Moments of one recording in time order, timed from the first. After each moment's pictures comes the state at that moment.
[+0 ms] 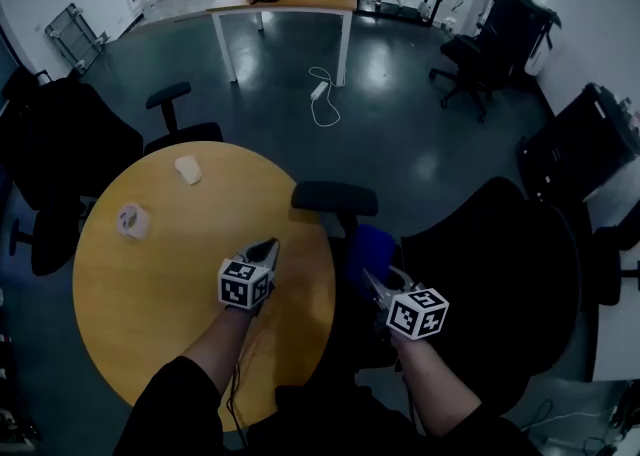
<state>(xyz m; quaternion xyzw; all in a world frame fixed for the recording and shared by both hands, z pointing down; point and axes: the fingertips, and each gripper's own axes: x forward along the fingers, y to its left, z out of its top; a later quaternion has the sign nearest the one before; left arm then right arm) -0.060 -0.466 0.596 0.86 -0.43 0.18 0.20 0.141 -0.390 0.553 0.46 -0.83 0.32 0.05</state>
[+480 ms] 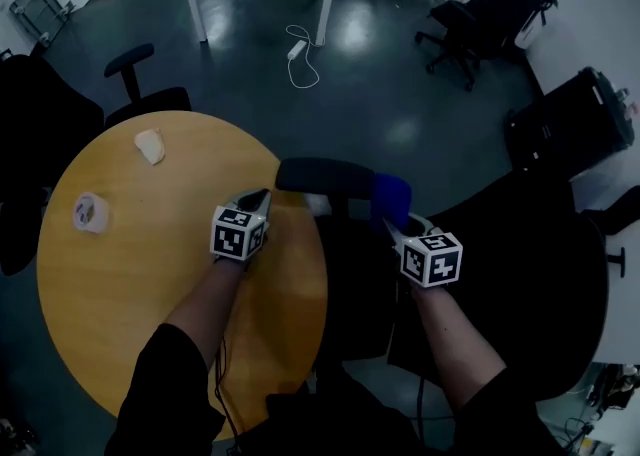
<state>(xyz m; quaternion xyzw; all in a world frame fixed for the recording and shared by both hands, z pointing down) -0.038 -0.578 0.664 0.86 -0.41 0.22 0.21 0.208 -0.497 0.608 0.53 -0.77 0.27 0.23</state>
